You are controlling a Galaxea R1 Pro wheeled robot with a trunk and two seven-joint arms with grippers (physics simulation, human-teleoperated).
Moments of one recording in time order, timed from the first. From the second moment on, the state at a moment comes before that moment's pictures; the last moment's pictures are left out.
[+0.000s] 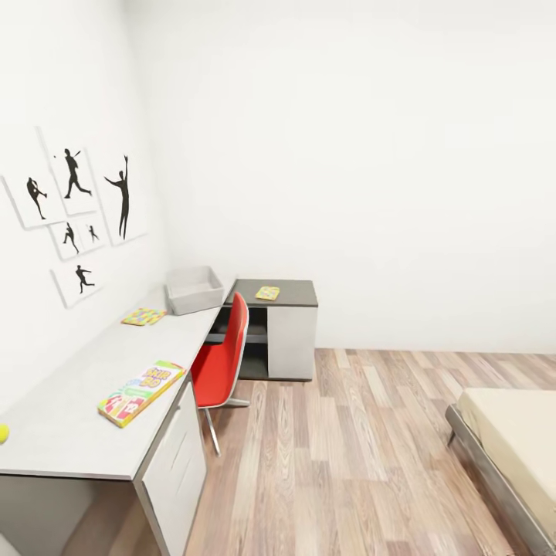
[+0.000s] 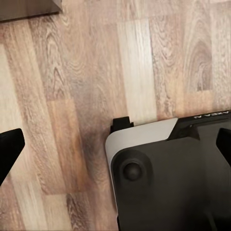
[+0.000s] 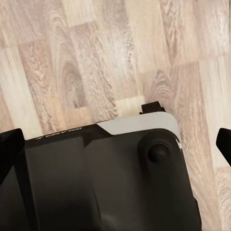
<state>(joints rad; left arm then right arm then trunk) -0.24 0.00 -0.06 -0.20 -0.13 0.16 -0.01 -0.13 0.03 -0.04 -0.21 -0.22 0.03 -0.01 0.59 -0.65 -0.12</state>
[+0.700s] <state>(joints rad) -0.24 -0.01 -0.11 -0.20 -0.14 0.15 -0.01 -0.13 0.04 -0.04 -0.20 -0.22 0.01 -0.01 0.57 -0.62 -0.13</state>
